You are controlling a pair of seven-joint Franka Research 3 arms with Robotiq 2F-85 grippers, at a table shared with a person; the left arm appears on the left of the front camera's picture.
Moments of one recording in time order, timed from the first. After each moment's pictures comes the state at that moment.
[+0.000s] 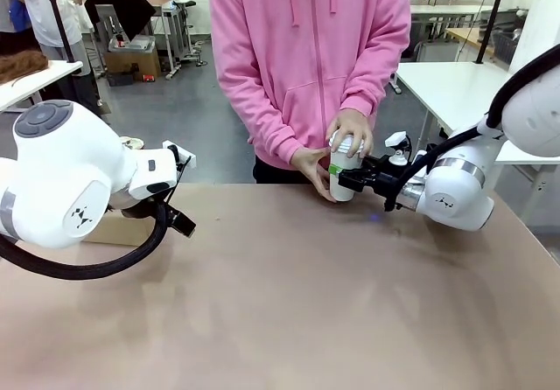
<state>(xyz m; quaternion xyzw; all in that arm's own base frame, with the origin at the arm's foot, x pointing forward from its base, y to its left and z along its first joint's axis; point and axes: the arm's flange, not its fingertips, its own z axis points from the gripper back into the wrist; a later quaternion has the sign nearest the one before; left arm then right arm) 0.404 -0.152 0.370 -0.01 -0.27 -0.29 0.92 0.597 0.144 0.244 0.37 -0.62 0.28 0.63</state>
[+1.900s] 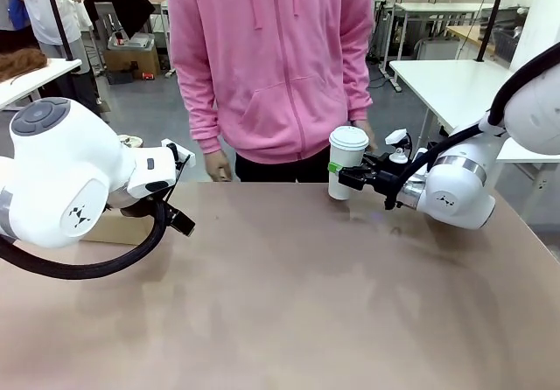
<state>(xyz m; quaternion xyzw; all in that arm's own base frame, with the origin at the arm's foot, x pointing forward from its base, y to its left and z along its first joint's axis) 0.404 -0.152 0.370 -0.01 -0.27 -0.29 0.92 0.597 0.145 0.246 0.37 -0.62 0.28 0.63</state>
